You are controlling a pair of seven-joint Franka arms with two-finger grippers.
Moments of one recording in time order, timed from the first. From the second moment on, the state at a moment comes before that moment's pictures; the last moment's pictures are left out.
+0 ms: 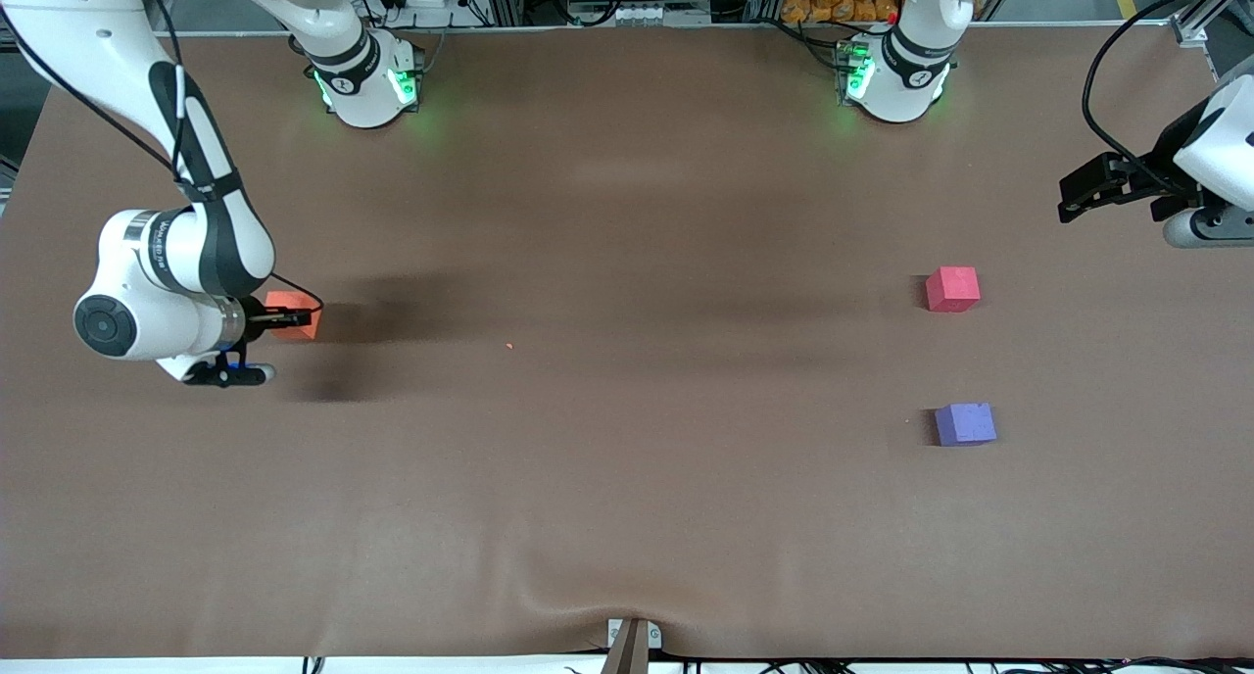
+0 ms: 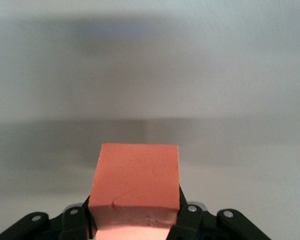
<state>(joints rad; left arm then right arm) 0.01 0.02 -0.10 -1.51 0.03 1.45 -0.07 0.00 0.40 -0.03 -1.92 0.00 1.96 -0.06</state>
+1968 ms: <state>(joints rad) 0.03 0.02 -0.09 -1.51 0.03 1.46 -0.07 0.74 0.88 0.01 -1.26 0.24 2.09 0.63</state>
